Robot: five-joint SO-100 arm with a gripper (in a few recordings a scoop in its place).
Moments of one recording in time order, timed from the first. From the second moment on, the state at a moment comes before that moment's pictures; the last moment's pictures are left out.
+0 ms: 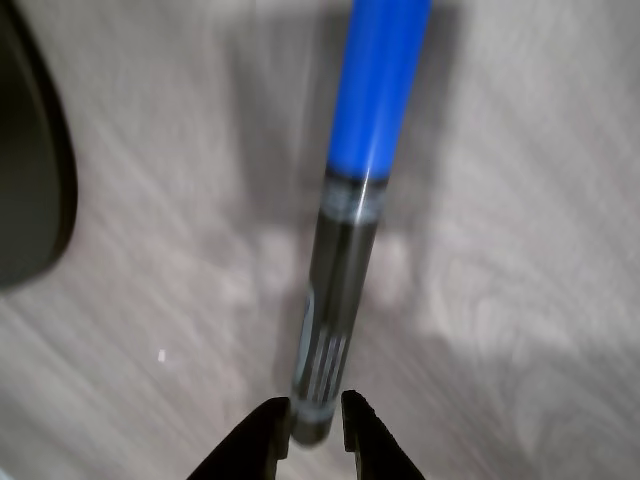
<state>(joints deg) -18.1 74.8 86.0 60.3 11.1</state>
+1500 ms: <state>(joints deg) -11.1 48.4 49.7 72.8 9.2</state>
